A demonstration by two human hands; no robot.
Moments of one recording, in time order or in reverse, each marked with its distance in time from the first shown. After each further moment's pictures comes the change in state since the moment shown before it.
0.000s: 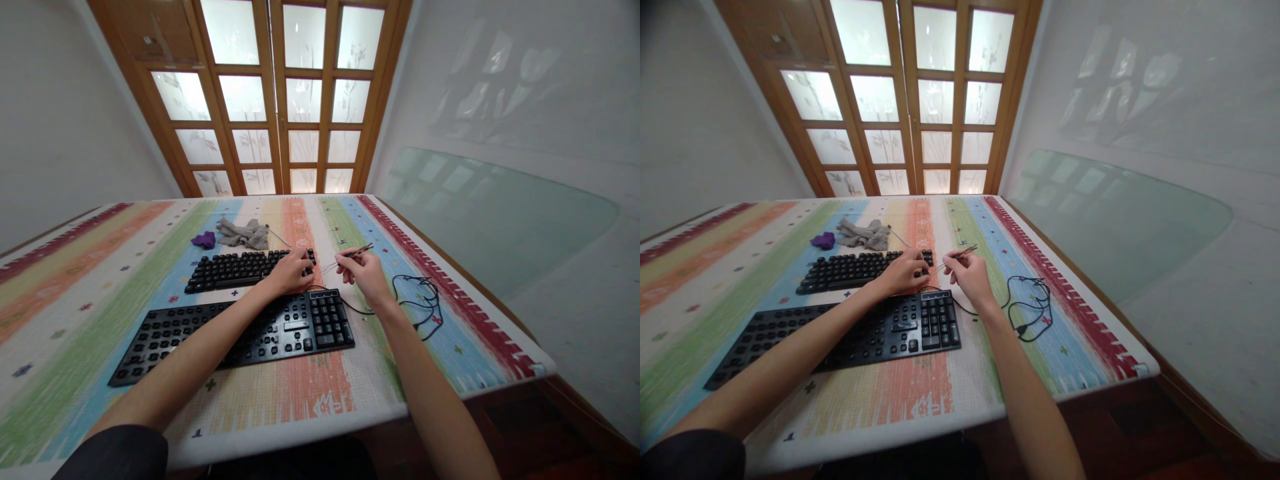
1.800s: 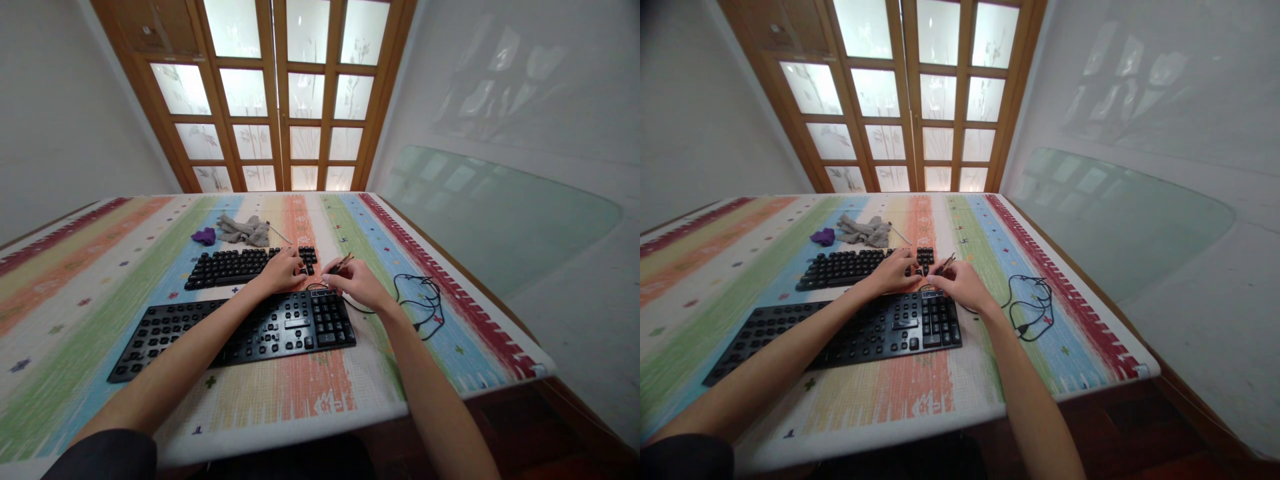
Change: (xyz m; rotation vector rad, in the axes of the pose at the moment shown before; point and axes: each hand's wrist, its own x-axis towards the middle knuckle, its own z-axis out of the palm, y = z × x) left_hand -0.015 -0.007 -0.012 0.030 -0.044 -0.112; right_hand -0.009 -0.005 0.001 -0.218 -0.431 -0.014
